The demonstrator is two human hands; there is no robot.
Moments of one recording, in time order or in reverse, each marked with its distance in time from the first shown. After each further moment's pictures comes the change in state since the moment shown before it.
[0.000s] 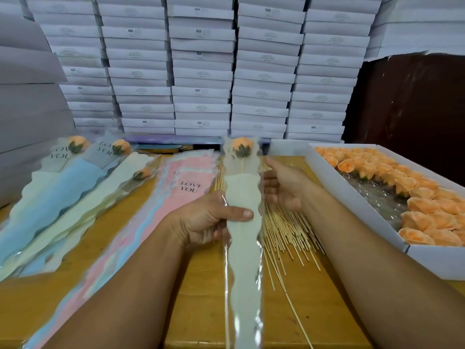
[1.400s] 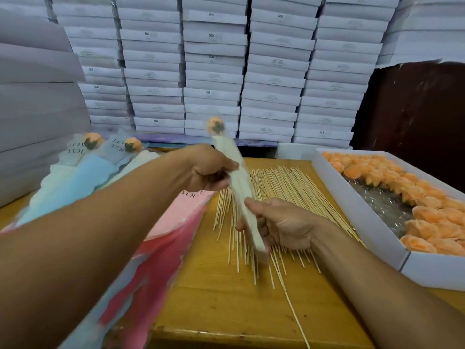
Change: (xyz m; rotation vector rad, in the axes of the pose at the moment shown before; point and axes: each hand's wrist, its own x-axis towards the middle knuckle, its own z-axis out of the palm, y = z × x) left_hand 0.001 0.095 0.009 0.240 0.555 -0.230; right_hand -0.061 0.027 0.004 -0.219 -0.706 0.066
